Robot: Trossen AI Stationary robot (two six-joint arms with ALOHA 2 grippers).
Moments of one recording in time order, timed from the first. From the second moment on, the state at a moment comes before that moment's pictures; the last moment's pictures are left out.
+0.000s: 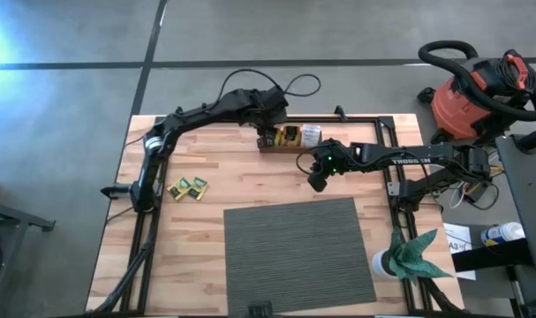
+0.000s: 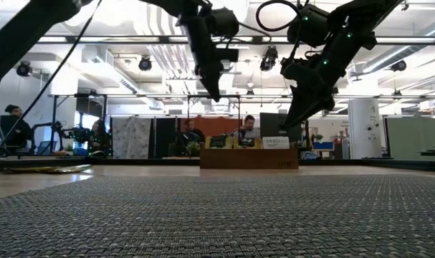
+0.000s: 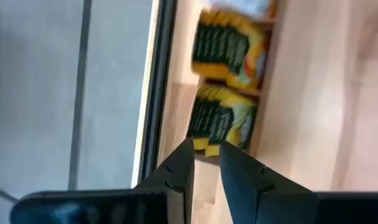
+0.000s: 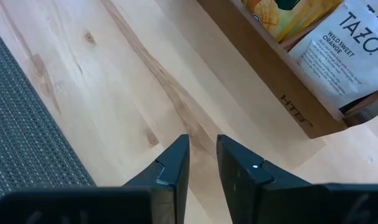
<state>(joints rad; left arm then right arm) 0.43 2.04 2.05 -1.07 -0.24 0.39 -0.26 1.35 0.78 -0.35 0.13 0.34</state>
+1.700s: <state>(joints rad) 0.19 1.45 0.65 -0.47 -0.14 -0.92 -0.26 1.35 0.78 -0.31 0.10 0.40</state>
